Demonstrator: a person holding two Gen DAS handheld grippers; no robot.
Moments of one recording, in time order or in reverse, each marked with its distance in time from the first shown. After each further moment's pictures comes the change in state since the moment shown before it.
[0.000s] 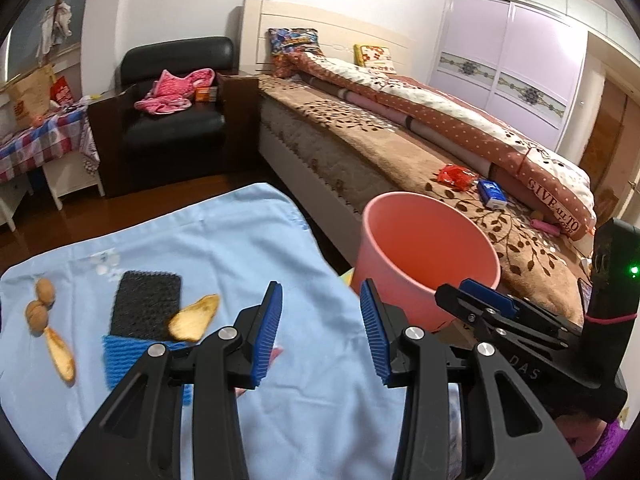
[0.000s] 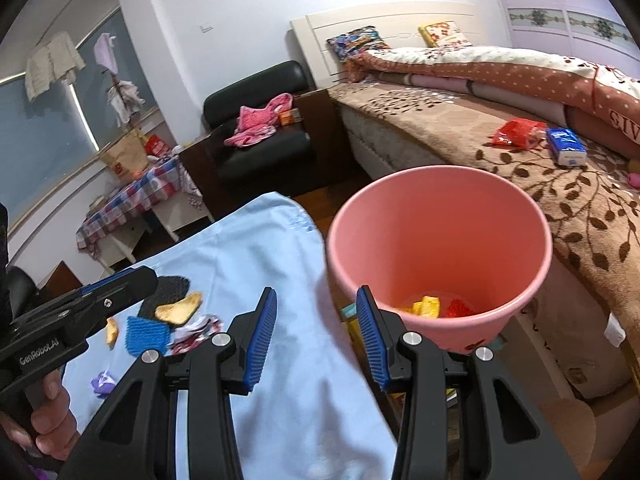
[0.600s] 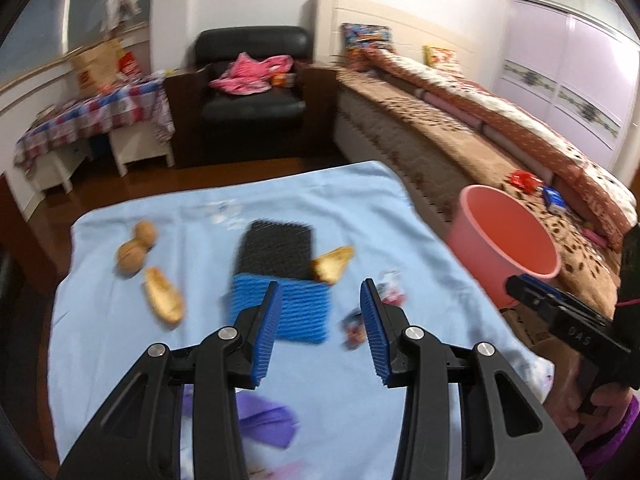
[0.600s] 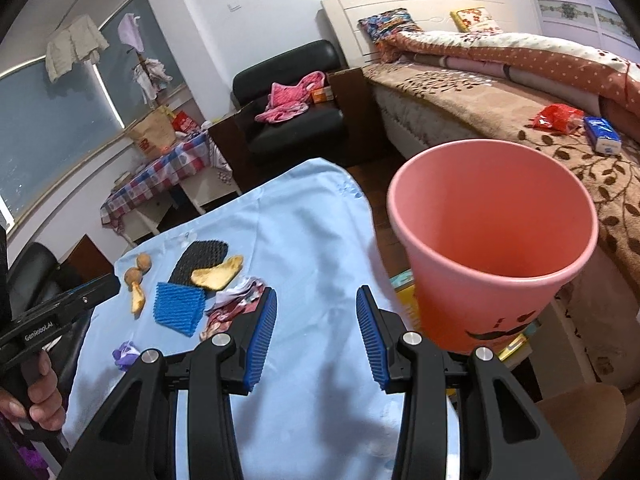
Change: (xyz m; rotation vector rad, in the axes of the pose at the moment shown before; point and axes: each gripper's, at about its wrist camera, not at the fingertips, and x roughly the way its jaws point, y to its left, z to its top) left arm -0.055 0.087 -0.040 -0.131 0.034 0.218; right arm 0.009 0.029 -0.022 -0.045 0.079 0.097
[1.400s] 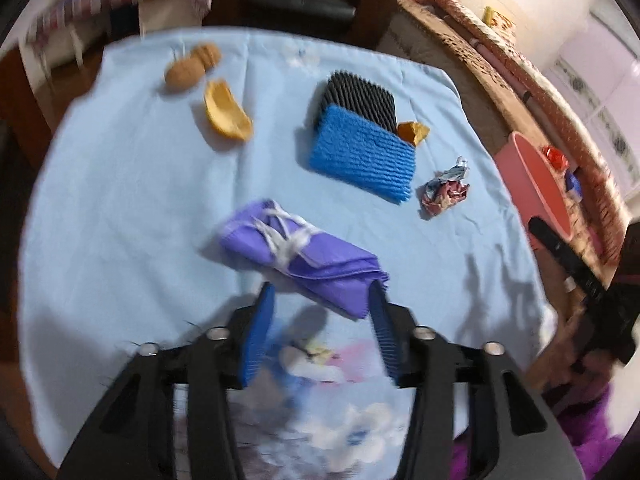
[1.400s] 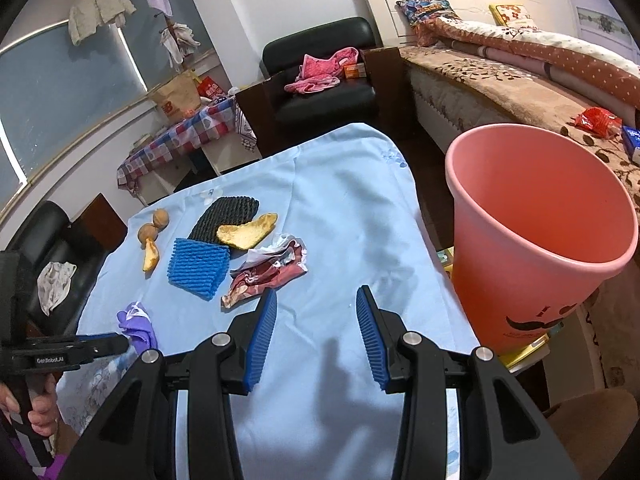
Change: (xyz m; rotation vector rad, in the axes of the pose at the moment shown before) left arm 0.018 0.072 -0.071 -0.276 0.363 -0.082; right arm 0.023 0.029 -0.019 -0.096 0.086 0.050
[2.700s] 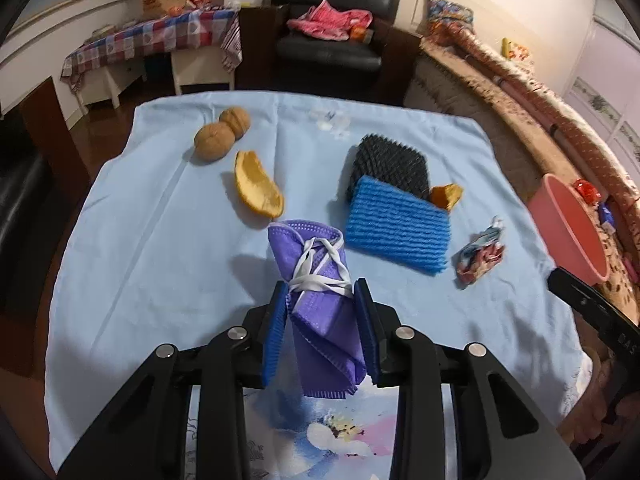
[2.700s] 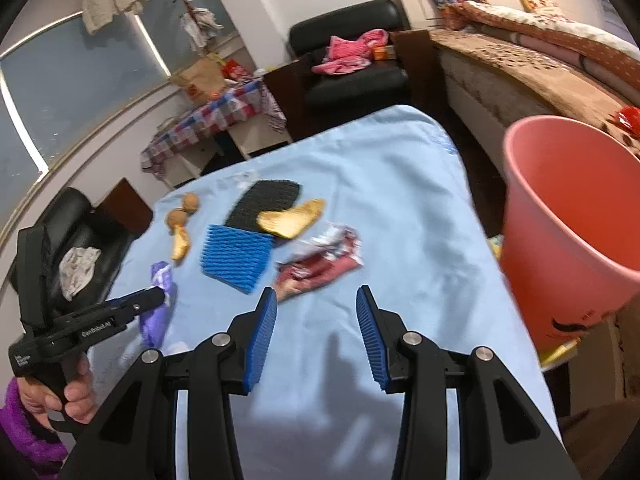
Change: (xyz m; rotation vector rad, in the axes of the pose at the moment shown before) left arm -0.010 -0.006 0.012 0.045 -0.238 0.158; right arm 0.021 0.029 0.009 -0.025 0.076 0.121
